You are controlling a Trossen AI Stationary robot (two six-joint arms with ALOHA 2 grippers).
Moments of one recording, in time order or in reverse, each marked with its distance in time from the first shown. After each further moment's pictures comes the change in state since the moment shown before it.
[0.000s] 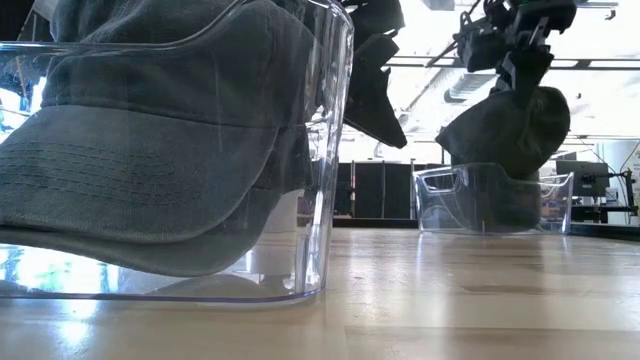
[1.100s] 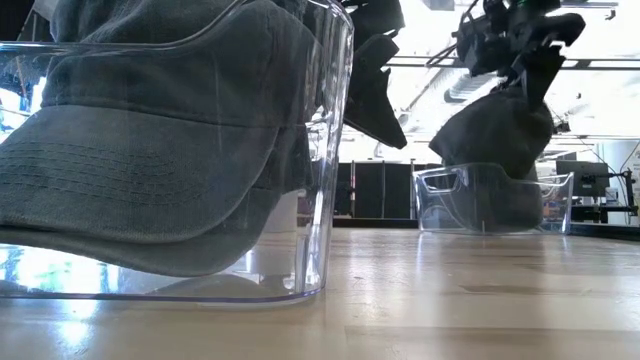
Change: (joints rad) left arm 0.000 0.000 0.000 0.000 0.000 0.000; right arm 0.021 -0.002 0.000 0.008 0.164 -0.072
